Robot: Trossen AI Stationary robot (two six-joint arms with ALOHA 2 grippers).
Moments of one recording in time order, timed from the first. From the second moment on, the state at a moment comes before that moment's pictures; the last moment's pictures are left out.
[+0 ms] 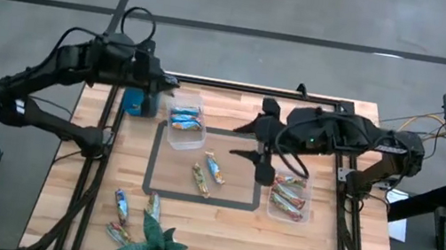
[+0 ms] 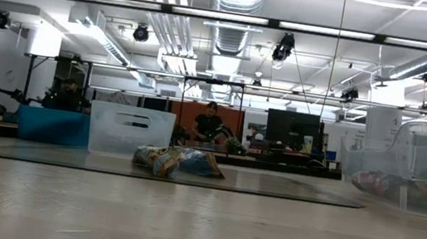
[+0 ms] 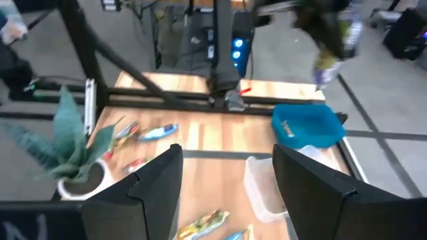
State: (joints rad) left arm 0.31 1.07 1.53 -0.91 -0.06 0.20; right arm 0.19 1.59 1.99 -0.85 0.17 0.05
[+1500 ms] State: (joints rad) left arm 0.89 1.27 0.99 -0.96 -0.08 0.71; right arm 0.36 1.58 1.97 -1.00 0.19 0.20
